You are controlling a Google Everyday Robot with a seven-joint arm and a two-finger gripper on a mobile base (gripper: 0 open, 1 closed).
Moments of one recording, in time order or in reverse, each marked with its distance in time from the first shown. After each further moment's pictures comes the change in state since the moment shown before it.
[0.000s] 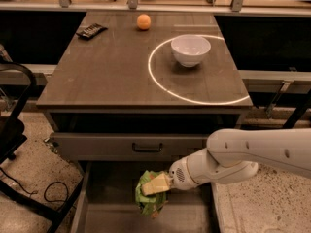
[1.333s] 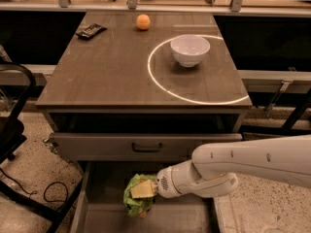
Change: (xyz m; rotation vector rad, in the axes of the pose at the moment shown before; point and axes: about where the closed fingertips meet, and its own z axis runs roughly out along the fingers) arm -0.006 0.006 0.055 -0.001 -0.082 0.034
